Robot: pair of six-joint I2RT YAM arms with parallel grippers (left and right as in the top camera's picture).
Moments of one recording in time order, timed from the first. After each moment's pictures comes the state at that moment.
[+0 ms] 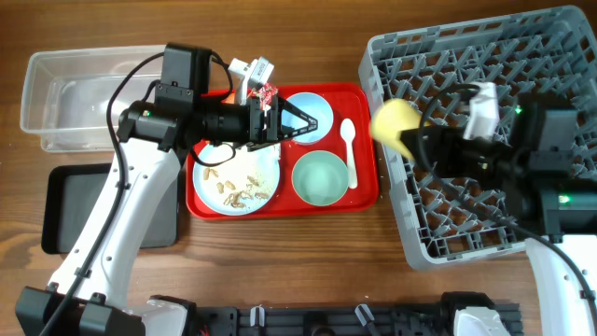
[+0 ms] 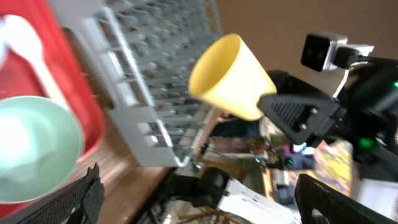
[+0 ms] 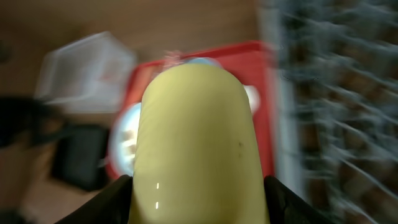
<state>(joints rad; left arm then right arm) -0.24 1.48 1.30 -0.77 1.07 -0.41 -0.03 1.07 1.14 -0.93 -0.51 0.21</state>
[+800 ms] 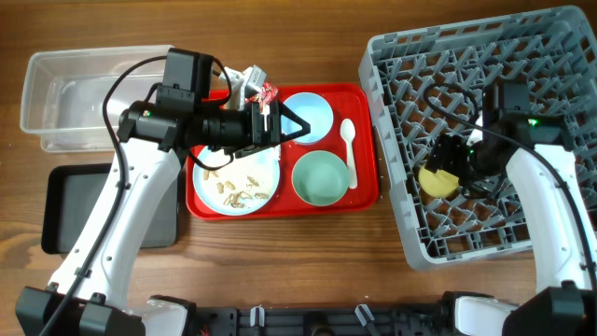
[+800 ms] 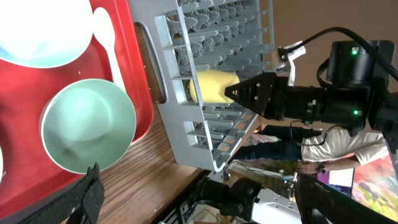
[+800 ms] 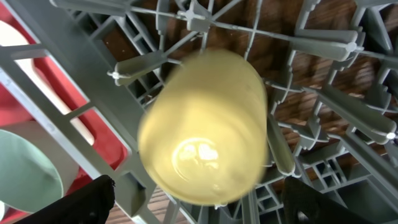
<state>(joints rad) -0.24 1.48 1.30 -0.86 0.88 -0.42 -0.08 1.43 1.14 -1.17 -0.11 0.35</state>
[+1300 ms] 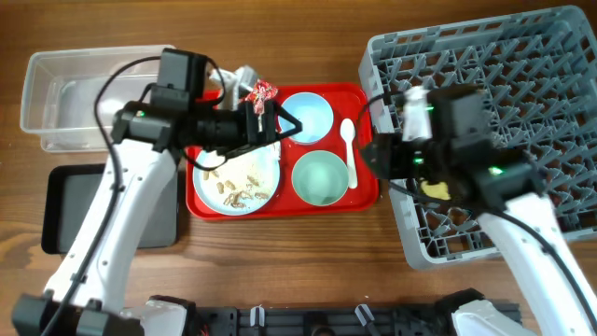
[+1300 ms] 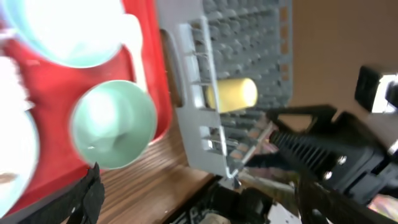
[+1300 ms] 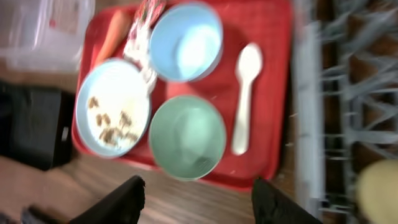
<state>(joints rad) -0.22 1.46 1.32 -0.91 0.79 -0.43 0.34 1.23 1.17 -0.93 -0.26 0.31</state>
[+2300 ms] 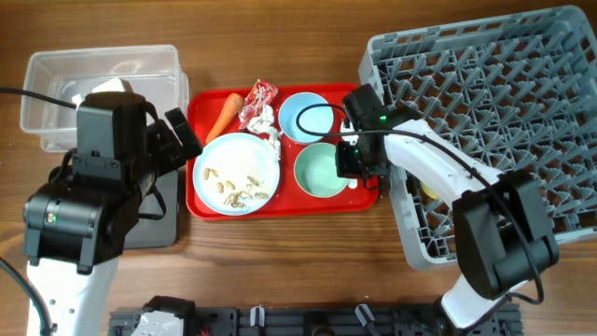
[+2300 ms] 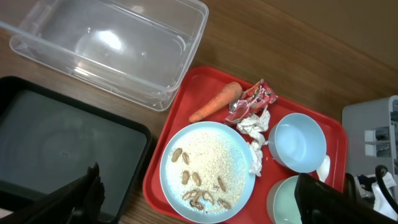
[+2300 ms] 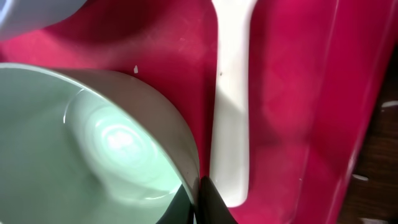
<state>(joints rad) -0.19 1.10 1.42 -1.17 -0.21 -0.56 0.43 1.83 1.17 -0.78 -0.18 0.43</state>
